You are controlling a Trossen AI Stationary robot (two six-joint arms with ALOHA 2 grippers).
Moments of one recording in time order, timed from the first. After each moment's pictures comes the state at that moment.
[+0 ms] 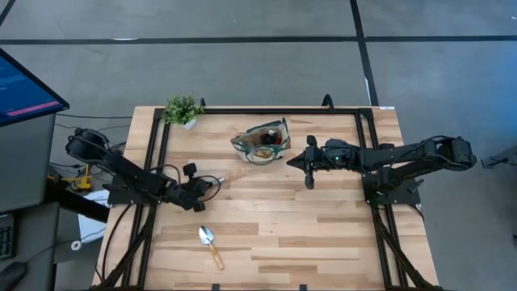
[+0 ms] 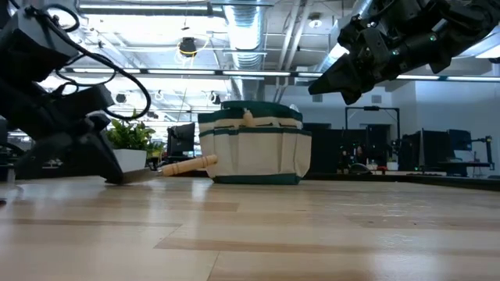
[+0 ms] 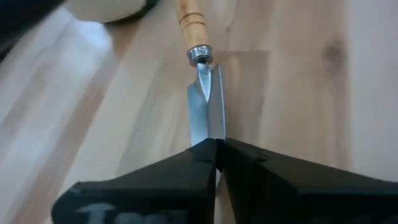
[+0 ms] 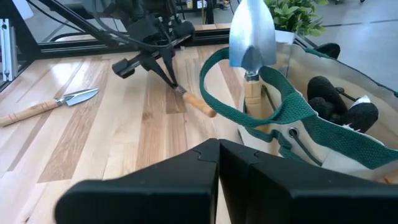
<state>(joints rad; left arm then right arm) -0.41 1.29 0.15 0.17 -0.68 -0.31 -0.12 1.18 0.46 0.38 -0.02 0.03</state>
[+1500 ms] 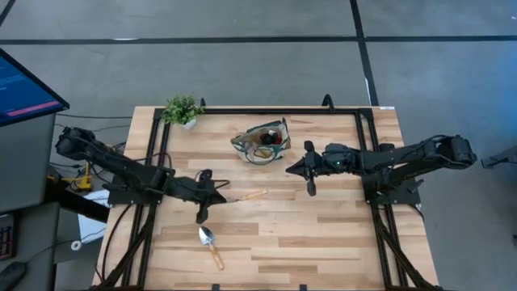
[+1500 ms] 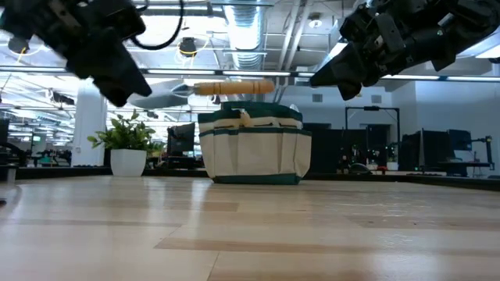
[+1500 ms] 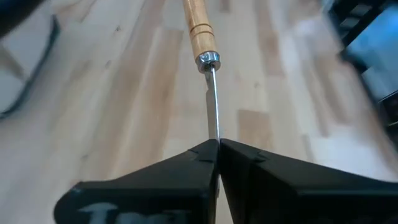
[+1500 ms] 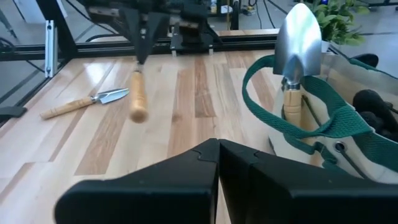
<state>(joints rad) -0.31 1.09 0.46 0.01 -0.21 -0.36 -0.06 1.18 0.46 0.40 -0.05 0.02</state>
